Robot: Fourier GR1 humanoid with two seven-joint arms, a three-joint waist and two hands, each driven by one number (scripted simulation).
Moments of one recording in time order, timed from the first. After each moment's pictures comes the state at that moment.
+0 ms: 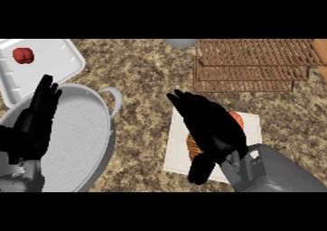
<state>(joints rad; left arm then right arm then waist) -0.08 0.30 -0.05 -1.68 0.14 0.27 0.16 -0.65 -0.35 0.68 -1.80 0.30 0.31 0.97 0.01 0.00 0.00</state>
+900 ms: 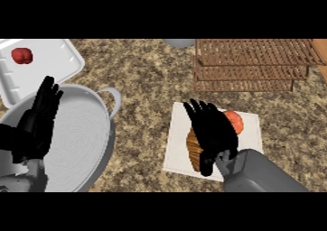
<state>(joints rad) -0.09 0.26 -0.02 -1.64 0.10 0.24 0.13 -0.51 -0.31 0.71 -1.62 0.59 0.36 0.89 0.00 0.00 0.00</state>
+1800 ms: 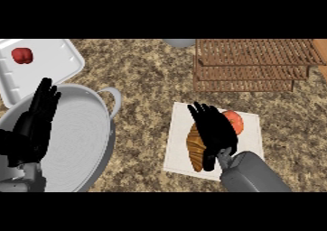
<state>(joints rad) -0.06 0.22 0.03 -1.69 0.05 0.17 0.16 -0.38 -0.20 0.57 -1.48 0.83 0.36 0.64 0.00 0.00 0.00</state>
